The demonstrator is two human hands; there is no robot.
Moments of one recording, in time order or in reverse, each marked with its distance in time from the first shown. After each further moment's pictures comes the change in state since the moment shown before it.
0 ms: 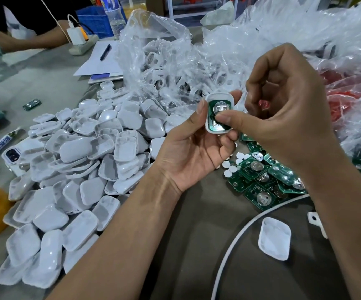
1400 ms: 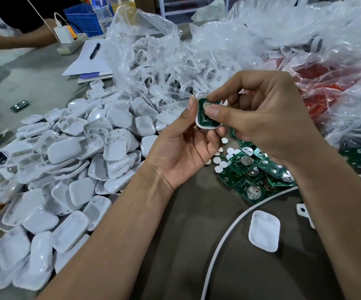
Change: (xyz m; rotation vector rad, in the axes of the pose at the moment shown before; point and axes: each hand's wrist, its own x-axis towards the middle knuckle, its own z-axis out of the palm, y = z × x) left_hand 0.002 -0.003 0.001 0.068 0.123 0.035; right_hand -0.001 -0.008 0.004 0.213 -0.059 0.279
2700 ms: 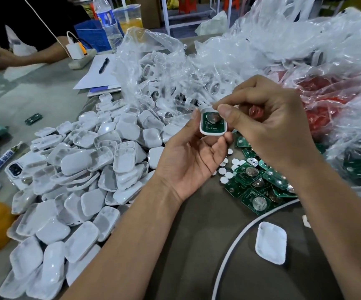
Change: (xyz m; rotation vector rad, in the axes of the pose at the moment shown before) left_hand 0.003 0.001 0.000 -0.092 0.056 -0.024; right_hand 0.004 0.006 -0.002 -0.294 0.132 -0.177
